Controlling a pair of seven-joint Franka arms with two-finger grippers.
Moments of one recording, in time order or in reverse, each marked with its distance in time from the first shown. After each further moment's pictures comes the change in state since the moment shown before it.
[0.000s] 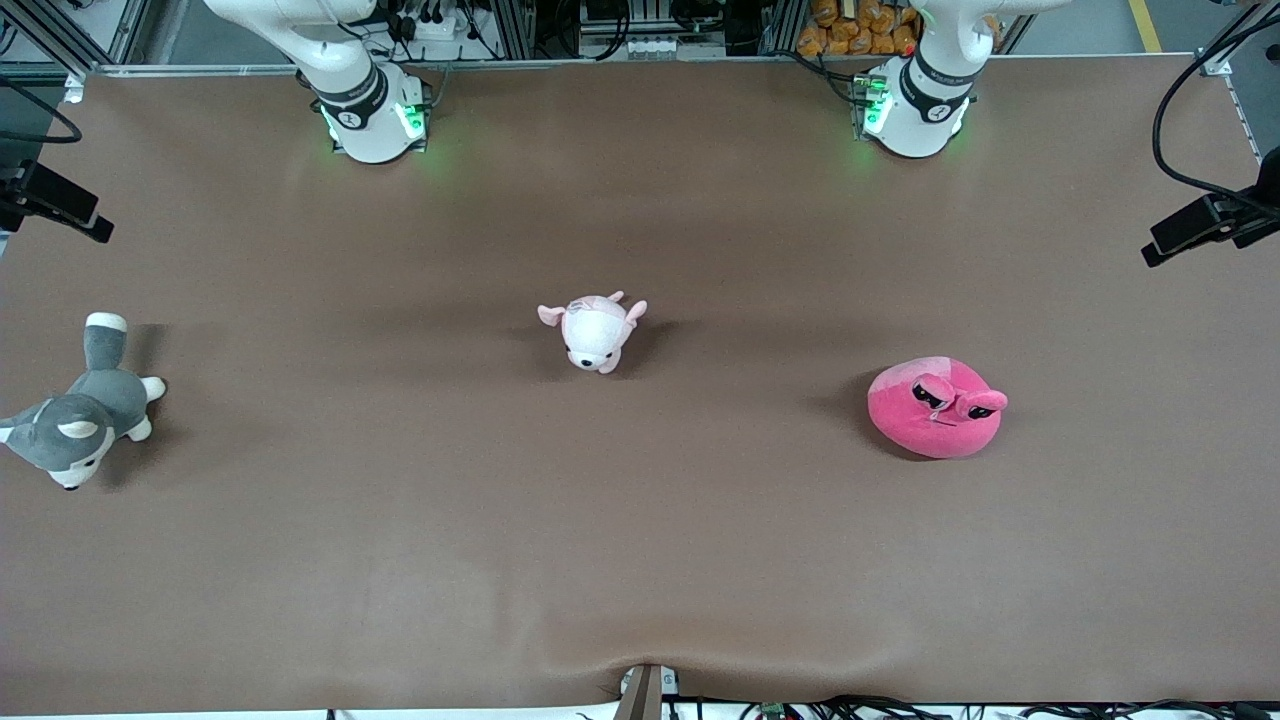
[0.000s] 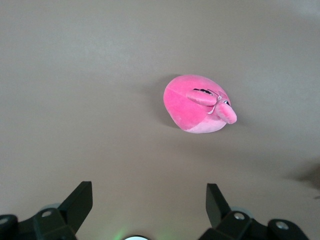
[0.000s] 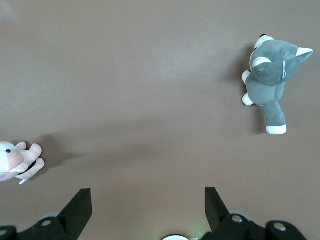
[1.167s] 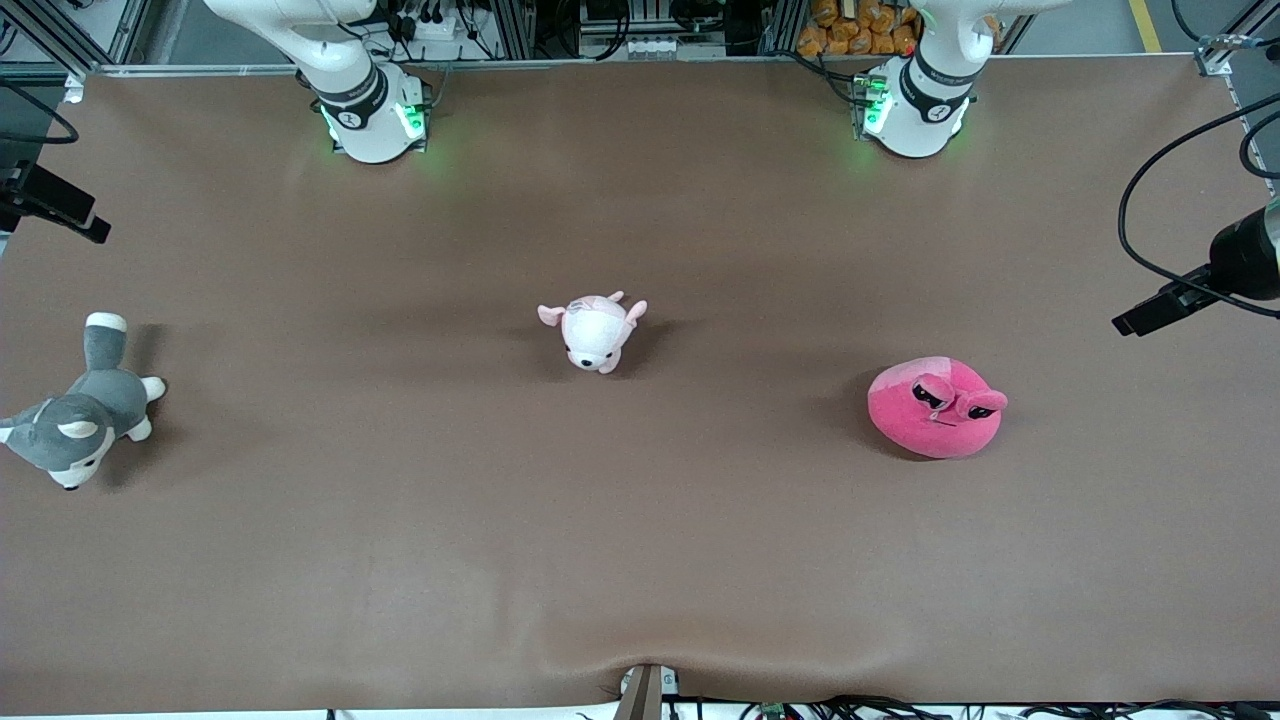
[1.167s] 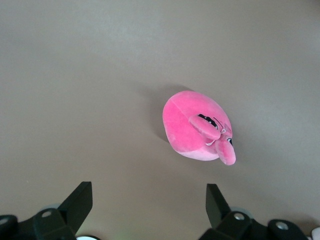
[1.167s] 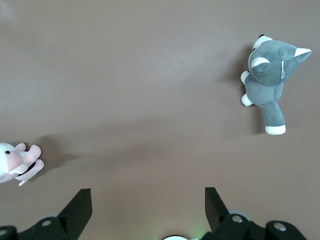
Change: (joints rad) left arm -0.002 0.126 -0.002 0.001 0.000 0.072 -0.323; right arm -0.001 0.000 -0.002 0.000 -0.001 0.002 0.000
